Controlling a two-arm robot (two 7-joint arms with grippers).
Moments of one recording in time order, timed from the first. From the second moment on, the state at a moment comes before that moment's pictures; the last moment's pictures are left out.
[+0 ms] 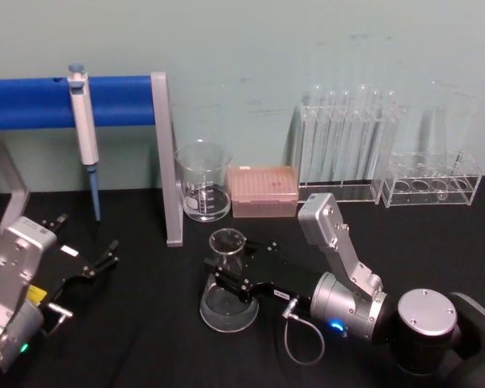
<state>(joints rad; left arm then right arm) -0.20 0.60 0.45 -1.41 -0.25 -0.12 0.03 0.44 0.26 -0.55 -1.16 0.32 -0.11 0.60</state>
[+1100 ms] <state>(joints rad) -0.20 0.60 0.45 -1.41 -0.25 -0.12 0.03 0.44 0.26 -0.55 -1.16 0.32 -0.11 0.60</state>
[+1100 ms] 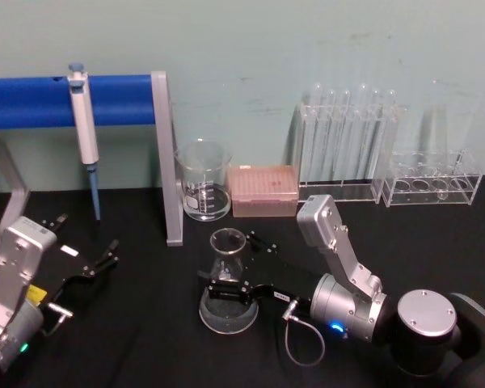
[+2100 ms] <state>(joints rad) -0.20 0.60 0.45 -1.41 -0.25 -0.12 0.03 0.36 0.38 -0.52 -1.33 0.41 -0.02 0.63</state>
